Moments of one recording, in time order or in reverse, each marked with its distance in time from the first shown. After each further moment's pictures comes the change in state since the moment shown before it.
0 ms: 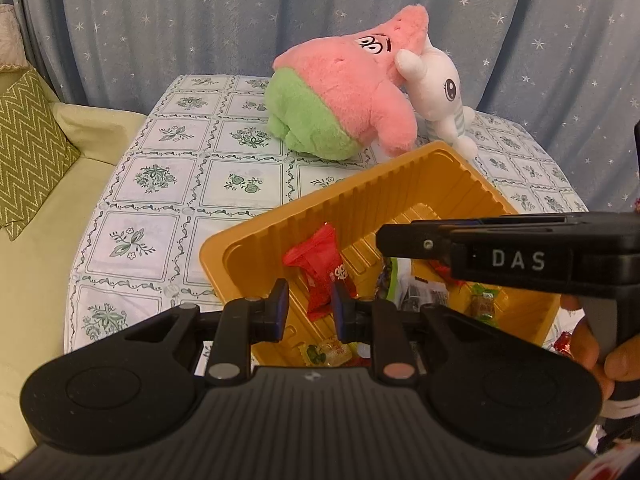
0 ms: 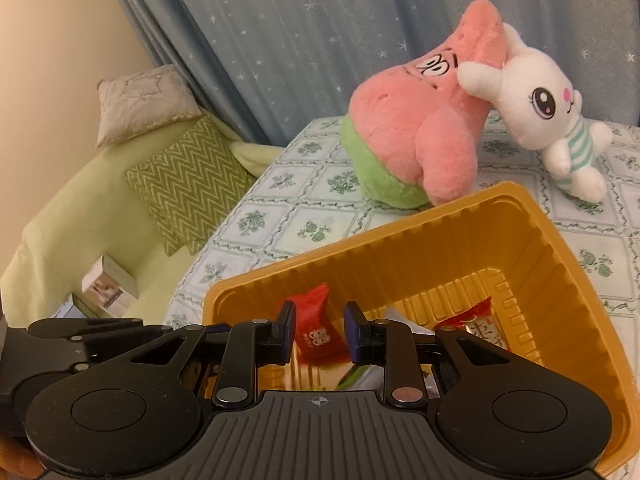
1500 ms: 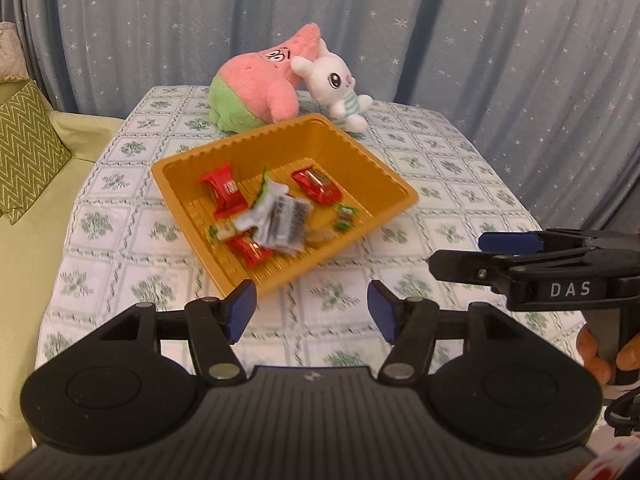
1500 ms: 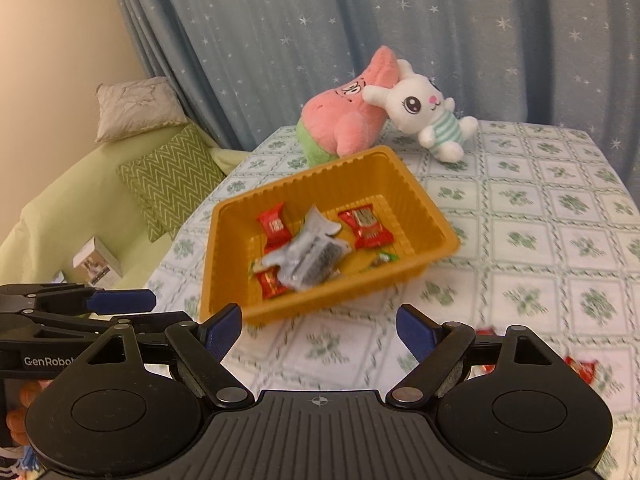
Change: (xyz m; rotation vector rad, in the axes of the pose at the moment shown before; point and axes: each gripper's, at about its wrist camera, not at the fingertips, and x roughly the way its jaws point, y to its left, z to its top) left arm -0.147 -0.107 -0.108 0.030 -0.058 -0.056; right arm -0.203 -0.001 -0.125 -0.024 -0.070 -0.115
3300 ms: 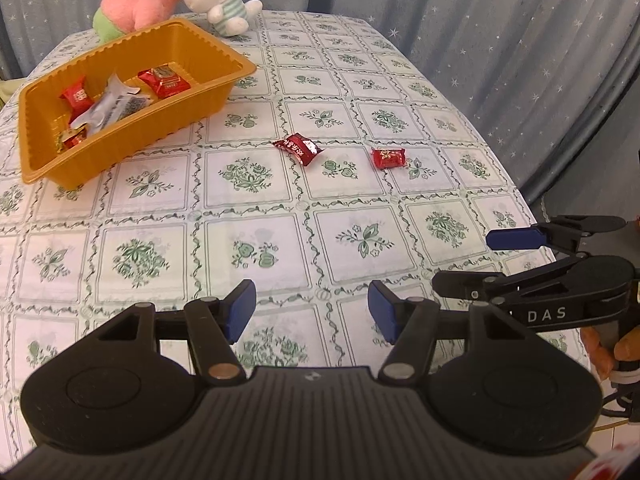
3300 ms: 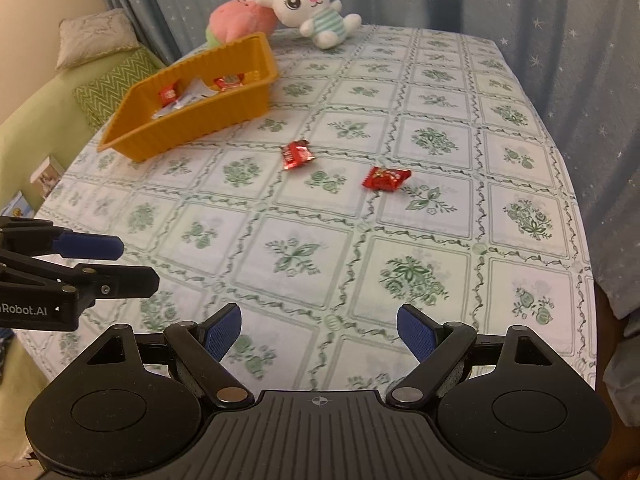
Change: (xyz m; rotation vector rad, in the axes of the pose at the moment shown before) left arm 0.055 -0.169 -0.077 0.067 0.183 -0.058; right arm -0.080 -0.144 -0.116 -0.021 0.212 -0.146
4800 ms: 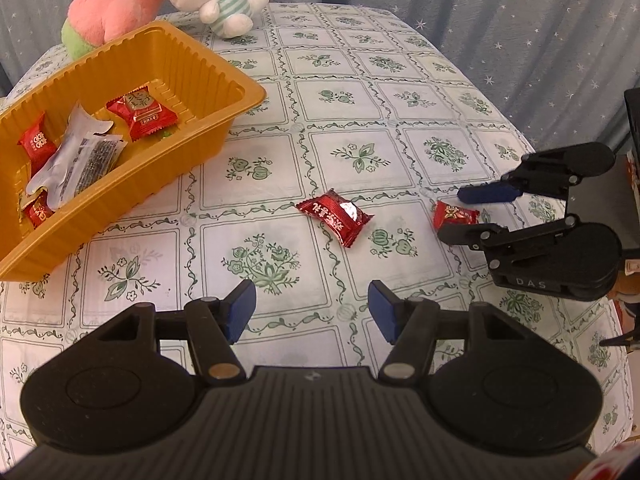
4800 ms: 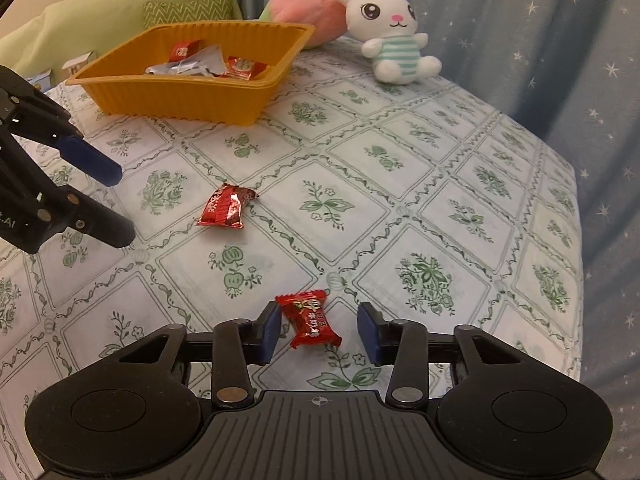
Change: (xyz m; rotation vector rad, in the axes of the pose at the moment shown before) left arm 0.089 0.021 0.076 0.027 0.031 0.057; right arm 0.106 -0.047 0.082 -0.494 -0.043 0.027
